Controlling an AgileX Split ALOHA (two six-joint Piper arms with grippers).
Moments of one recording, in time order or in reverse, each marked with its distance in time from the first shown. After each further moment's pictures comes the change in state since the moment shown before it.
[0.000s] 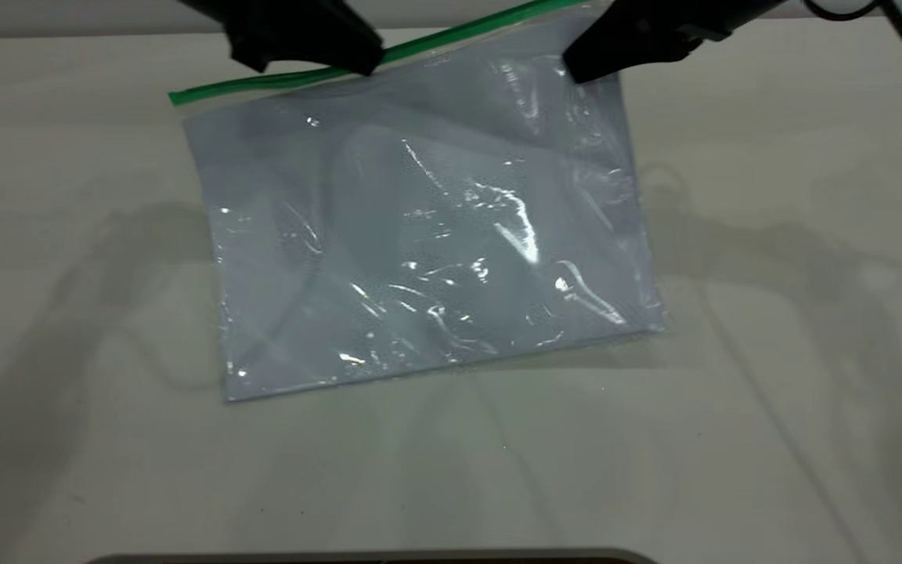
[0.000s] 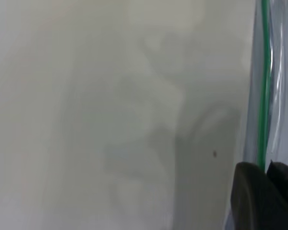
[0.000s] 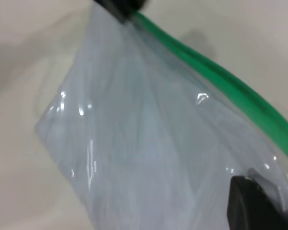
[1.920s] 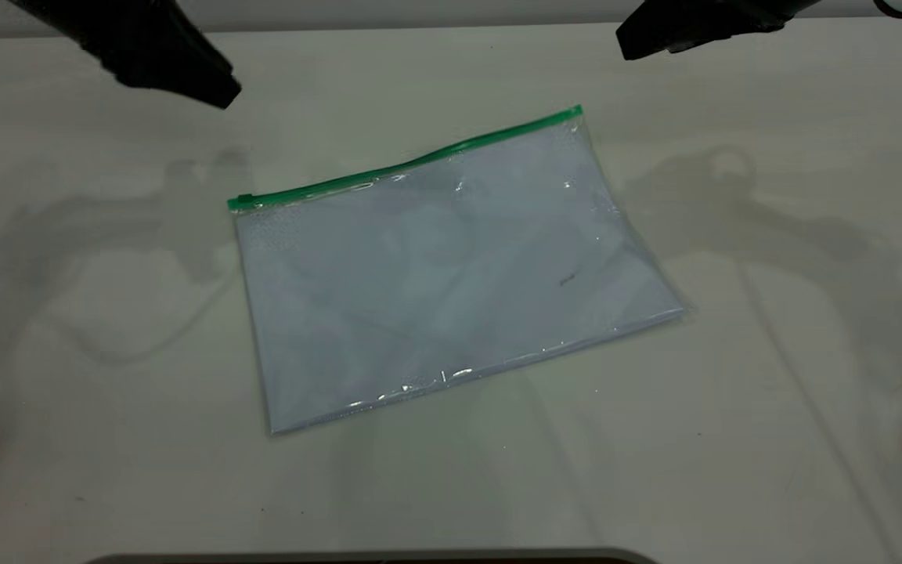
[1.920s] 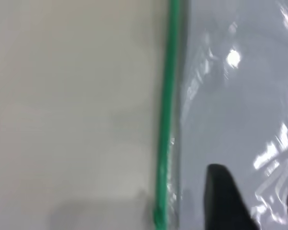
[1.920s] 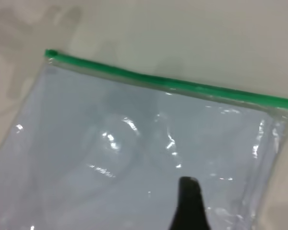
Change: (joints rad) left arm 0.164 -0.002 -0.002 0.197 -0.070 -0.226; right arm -0.065 0.000 0.000 0.025 -0.130 0.169
